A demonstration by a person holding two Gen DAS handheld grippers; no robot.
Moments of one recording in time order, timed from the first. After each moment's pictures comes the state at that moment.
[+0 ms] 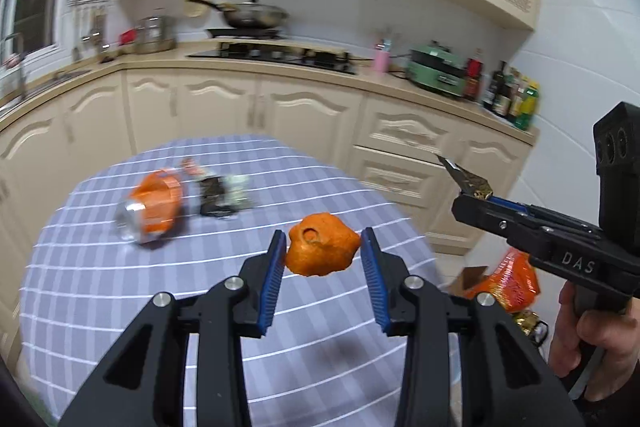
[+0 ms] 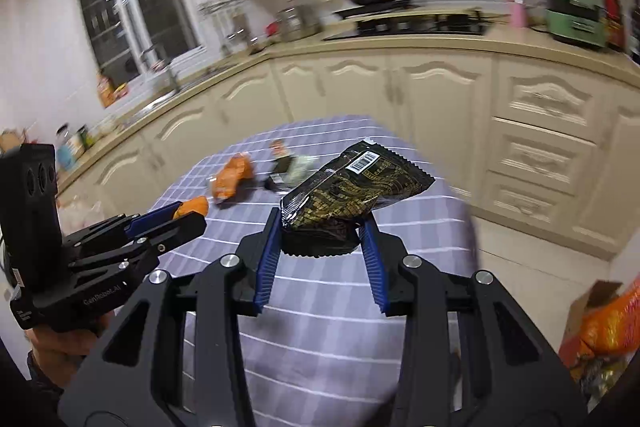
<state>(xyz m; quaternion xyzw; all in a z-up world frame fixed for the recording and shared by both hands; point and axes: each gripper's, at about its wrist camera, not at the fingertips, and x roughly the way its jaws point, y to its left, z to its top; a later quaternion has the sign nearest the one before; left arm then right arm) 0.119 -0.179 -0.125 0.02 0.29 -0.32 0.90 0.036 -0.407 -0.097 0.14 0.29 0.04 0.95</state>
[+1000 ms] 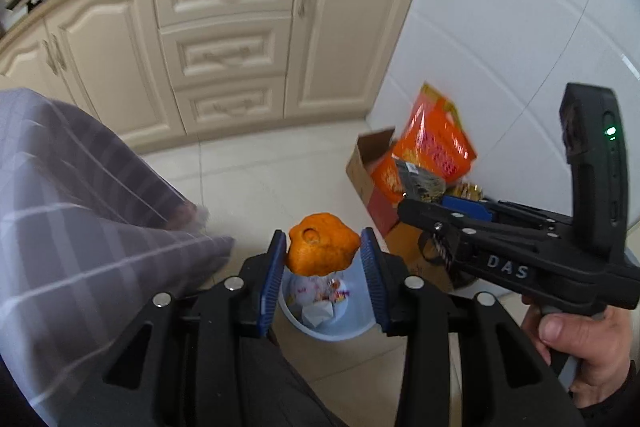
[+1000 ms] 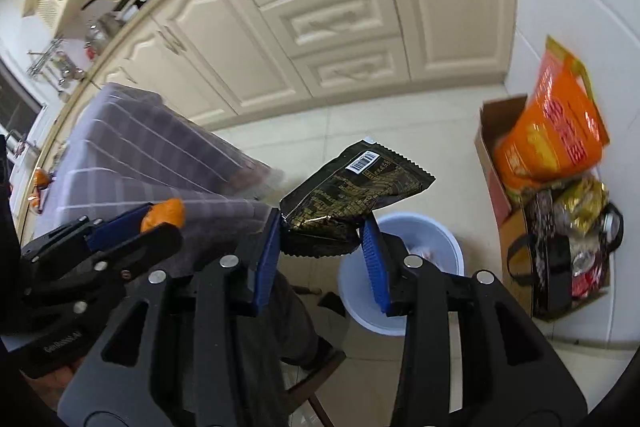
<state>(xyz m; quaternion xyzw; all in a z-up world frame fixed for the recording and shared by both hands) 0.038 -0.488 -0.307 0.18 0.44 -0.48 0.74 -0.086 -0.640 -0.306 0.32 0.41 -0.18 0.84</state>
